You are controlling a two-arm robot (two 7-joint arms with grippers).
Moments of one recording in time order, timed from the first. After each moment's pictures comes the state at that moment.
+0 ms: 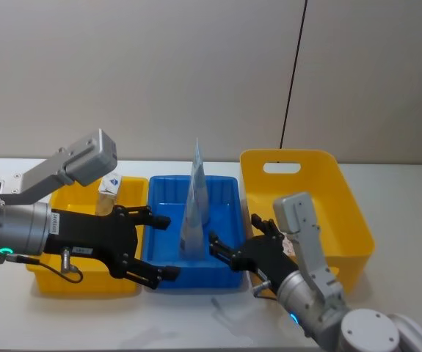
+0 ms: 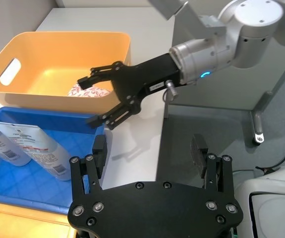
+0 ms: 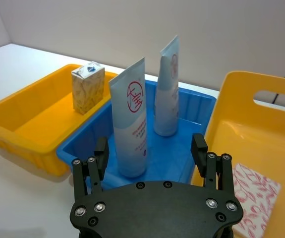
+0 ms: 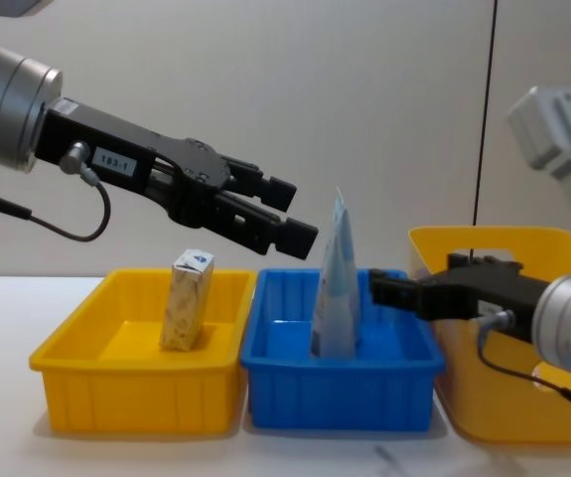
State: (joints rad) left arm -0.76 0.55 0.62 -1.43 -0.37 0.29 -1.11; right arm 0.31 0.25 -0.45 -1.41 0.28 0.08 0.09
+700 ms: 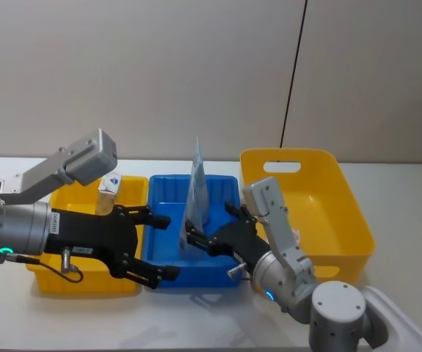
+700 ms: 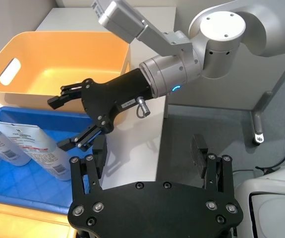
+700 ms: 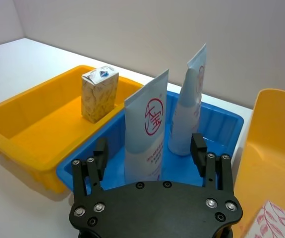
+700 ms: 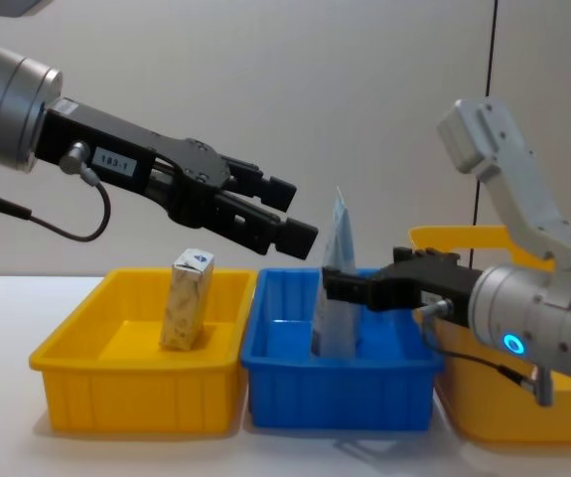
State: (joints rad) left arm -0.76 0.55 0.62 -1.43 -0.37 0.29 -1.11; right arm 0.47 0.17 -0.49 -1.16 0.24 0.01 0.18
